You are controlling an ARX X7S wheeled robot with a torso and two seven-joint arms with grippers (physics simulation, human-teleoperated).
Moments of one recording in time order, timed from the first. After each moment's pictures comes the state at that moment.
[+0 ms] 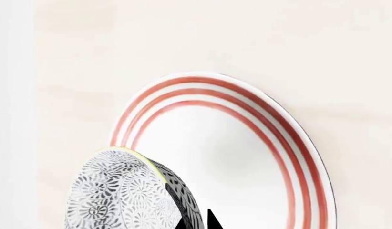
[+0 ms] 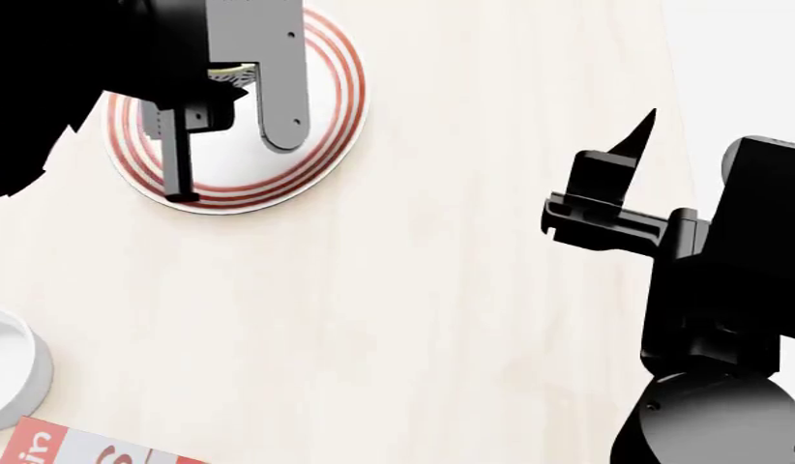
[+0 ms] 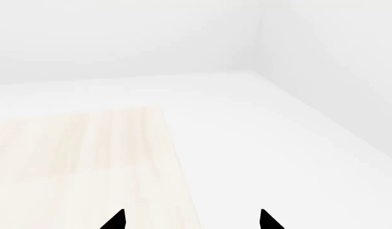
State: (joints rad) left arm -1.83 -0.17 1.56 -0.75 -0.26 -0.56 0.79; right arm 0.67 0.42 -0.10 -0.47 0.66 0.81 0.70
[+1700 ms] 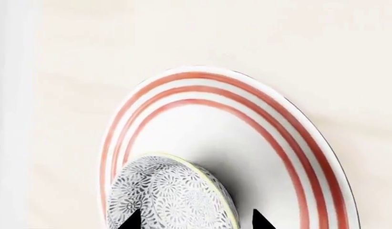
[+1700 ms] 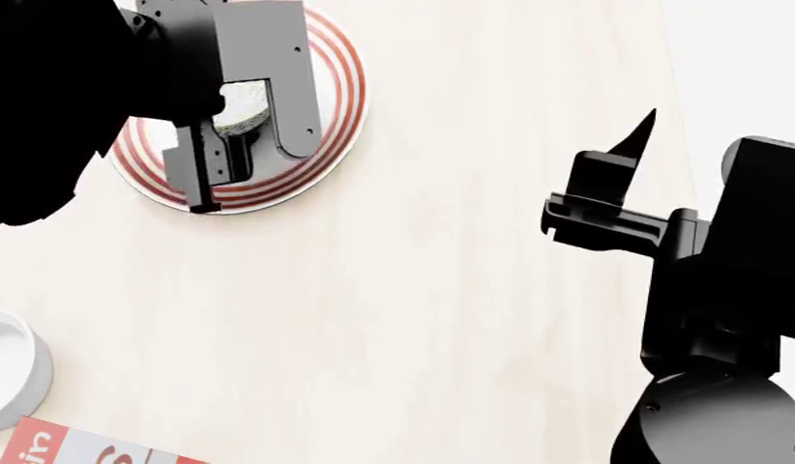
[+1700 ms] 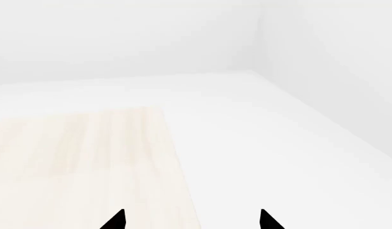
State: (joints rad) left arm -1.76 -0.14 1.51 -0.82 -0.25 -0.56 0.68; right arm 0.67 0.44 -0.11 -0.46 0.67 0.80 0.71
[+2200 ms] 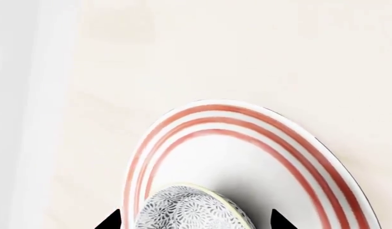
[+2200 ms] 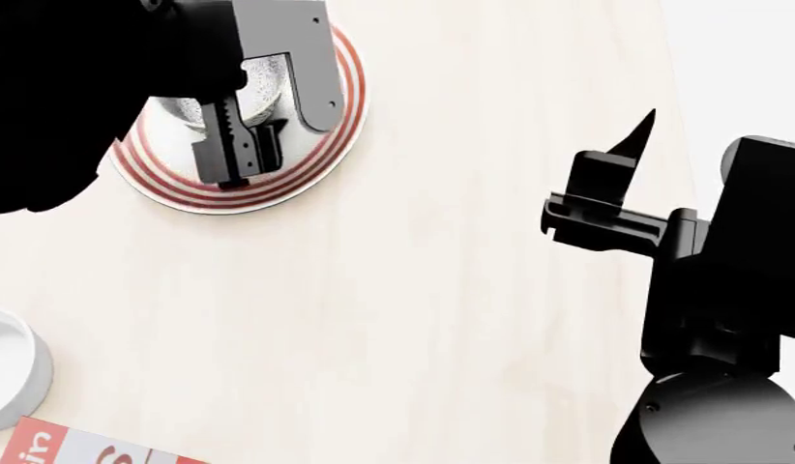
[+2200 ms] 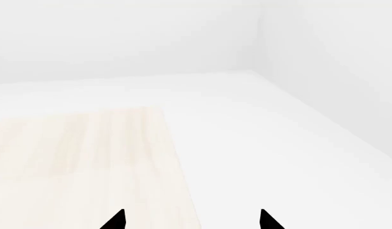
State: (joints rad) left arm -1.76 -0.07 1.47 -0.95 -0.26 -0.48 0.63; right arm 0.68 0.44 -0.12 -0.46 0.68 0.79 0.72
